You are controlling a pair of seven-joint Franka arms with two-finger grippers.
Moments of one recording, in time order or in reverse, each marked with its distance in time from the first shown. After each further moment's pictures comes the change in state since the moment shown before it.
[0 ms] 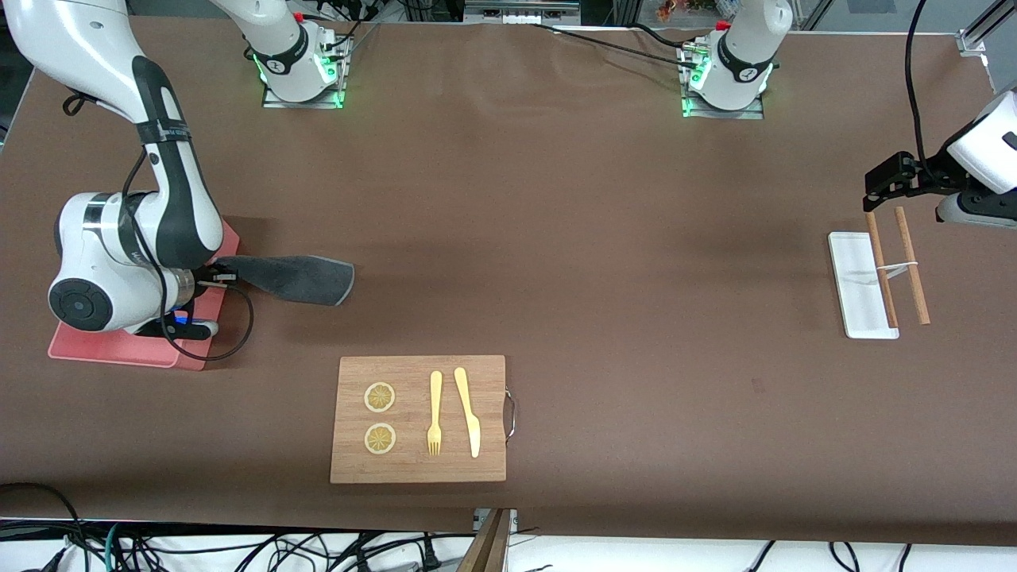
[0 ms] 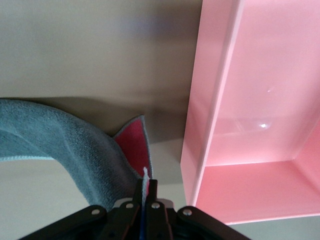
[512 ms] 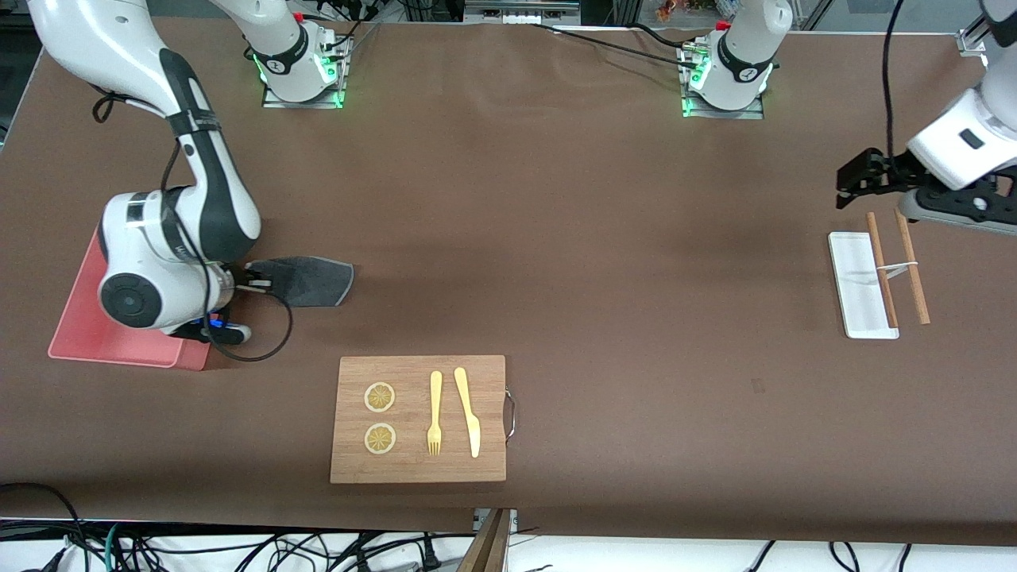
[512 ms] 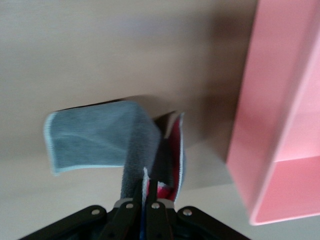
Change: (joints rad) left arm -0.011 0.000 -0.084 -0.003 -0.001 -0.002 -0.022; right arm 0.017 0.001 0.131 0.004 0.008 0.031 0.240
